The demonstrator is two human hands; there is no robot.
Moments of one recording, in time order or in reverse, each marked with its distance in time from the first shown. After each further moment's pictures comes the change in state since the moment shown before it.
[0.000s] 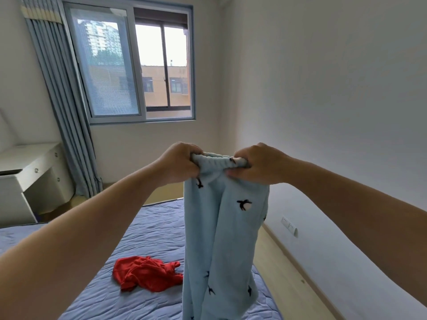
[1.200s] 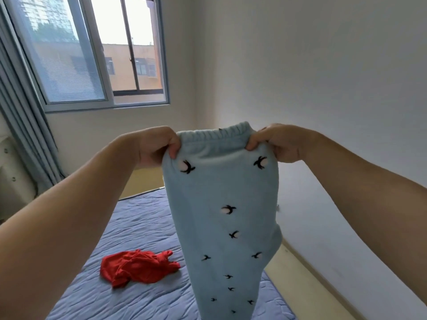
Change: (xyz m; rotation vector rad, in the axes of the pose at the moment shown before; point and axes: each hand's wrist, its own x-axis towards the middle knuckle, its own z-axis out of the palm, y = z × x) left_hand 0.036 -0.066 -0.045 -0.762 -0.647 -0.453; right_hand 0.017 0.009 0.003 1.190 -0.193 0.647
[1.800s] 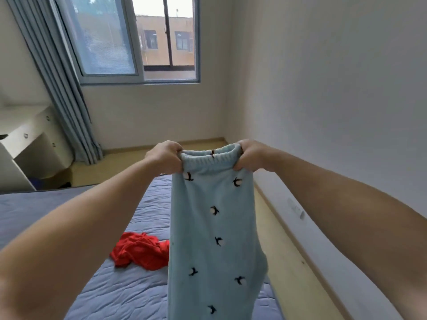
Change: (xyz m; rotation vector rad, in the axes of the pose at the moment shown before) left_hand 0.175 -0.057 -0.036 0.807 0.790 -0.105; right_hand 0.195 0.057 -0.047 -0.617 -0.032 -0.074
